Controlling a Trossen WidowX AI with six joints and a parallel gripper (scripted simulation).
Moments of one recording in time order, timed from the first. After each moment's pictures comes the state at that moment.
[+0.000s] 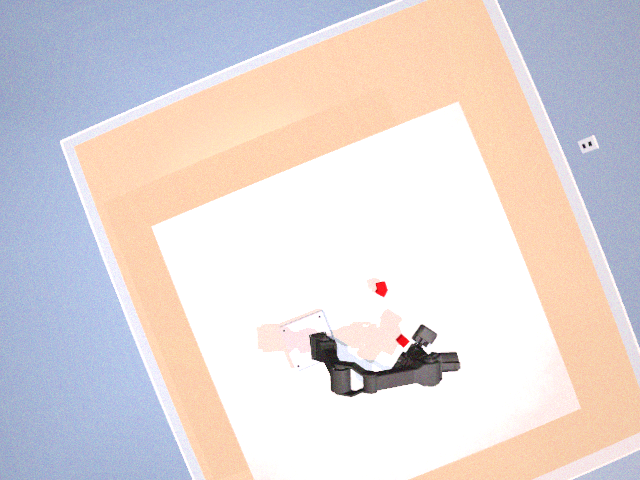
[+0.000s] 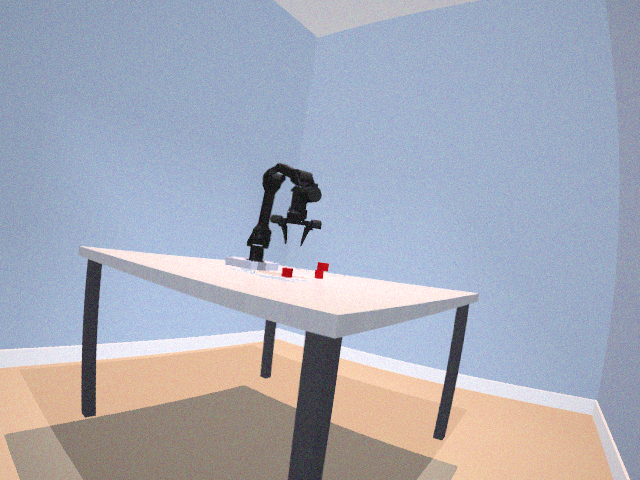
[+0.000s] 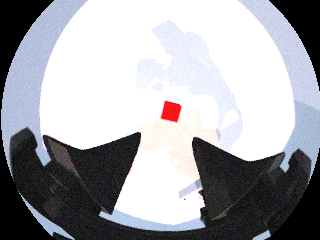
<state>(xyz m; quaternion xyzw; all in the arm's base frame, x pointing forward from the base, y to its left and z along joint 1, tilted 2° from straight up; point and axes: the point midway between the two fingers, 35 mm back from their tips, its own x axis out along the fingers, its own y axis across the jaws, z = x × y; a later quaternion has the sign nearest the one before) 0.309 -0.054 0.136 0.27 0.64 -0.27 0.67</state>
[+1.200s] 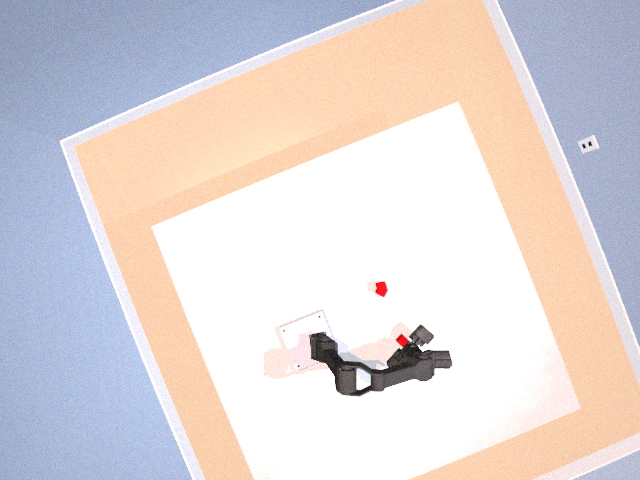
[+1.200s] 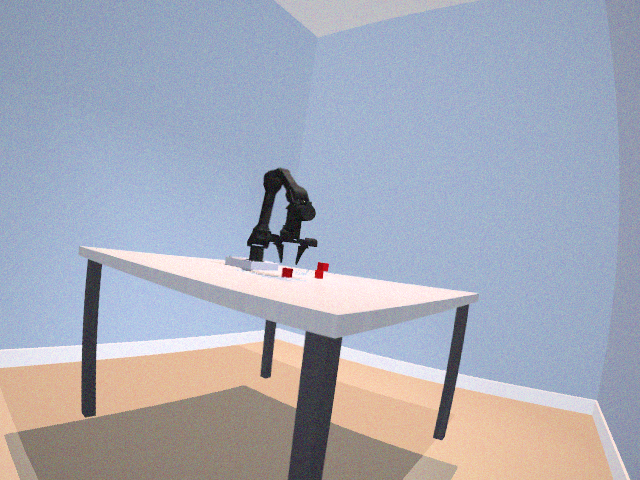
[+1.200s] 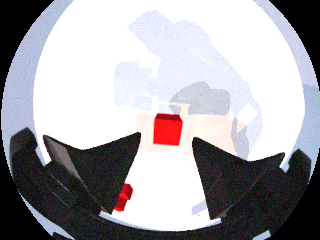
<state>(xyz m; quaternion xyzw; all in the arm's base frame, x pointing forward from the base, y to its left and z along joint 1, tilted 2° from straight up) 0.314 -0.067 0.067 0.32 0.61 -0.31 0.66</state>
